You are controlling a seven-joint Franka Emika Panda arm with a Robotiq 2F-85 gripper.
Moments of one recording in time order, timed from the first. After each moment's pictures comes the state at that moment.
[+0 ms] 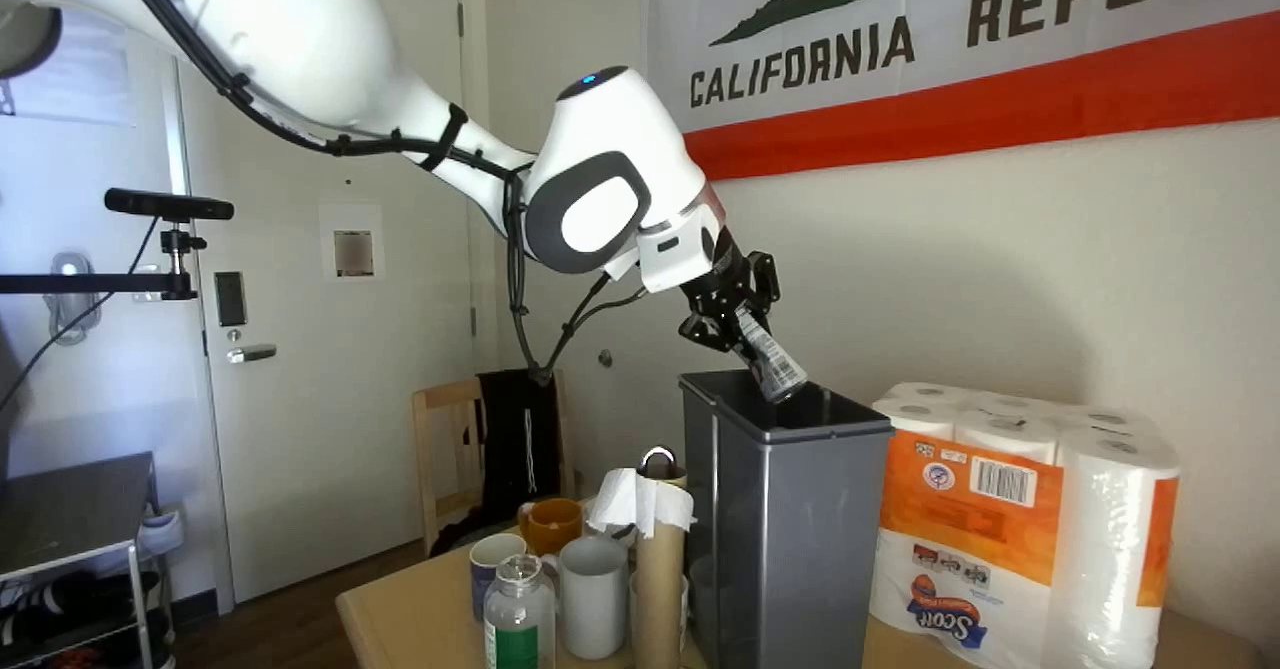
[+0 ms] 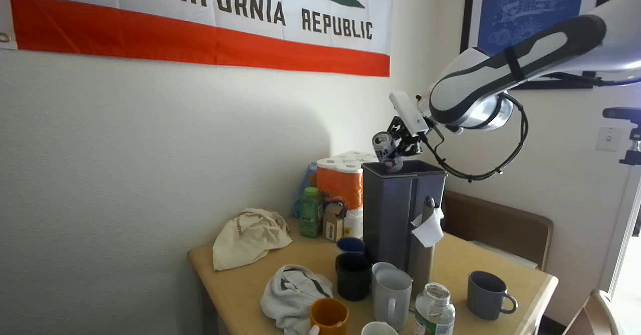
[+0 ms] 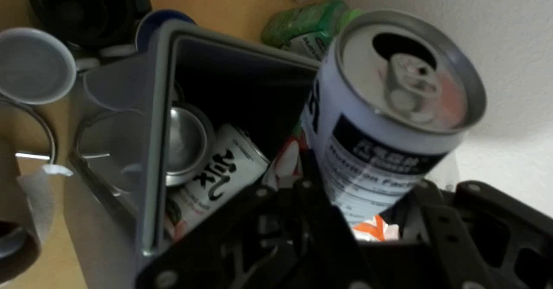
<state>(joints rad) -0.08 0.15 -0.01 -1.96 0.22 2.85 1.48</state>
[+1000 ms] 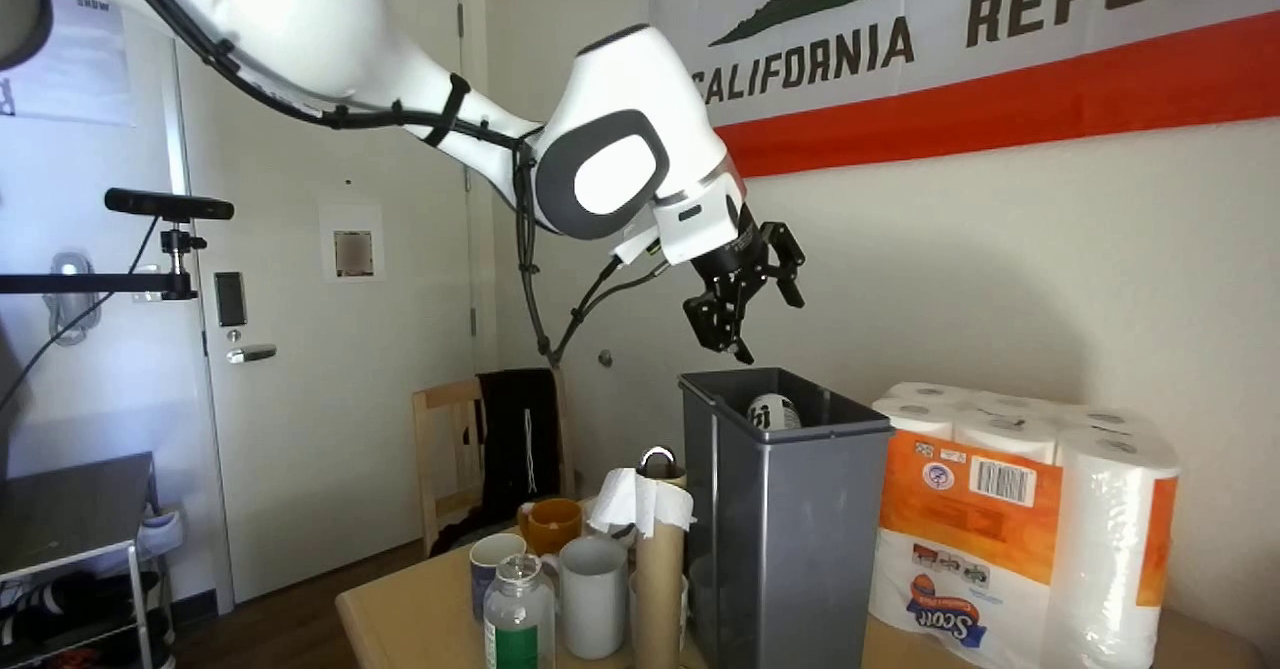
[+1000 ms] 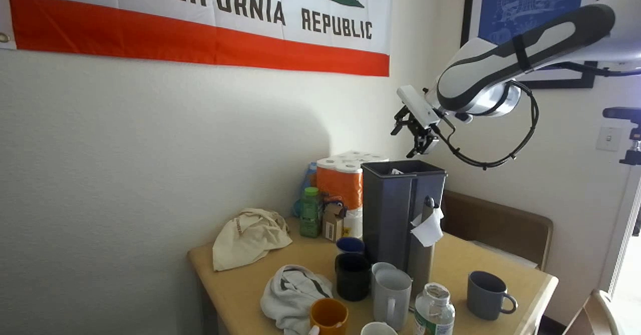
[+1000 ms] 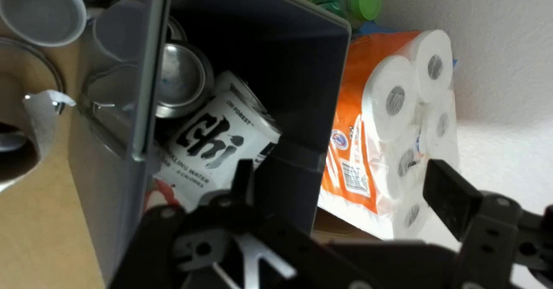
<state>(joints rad) -0.08 0.13 -0.07 -1.91 0.17 2.73 1.42</state>
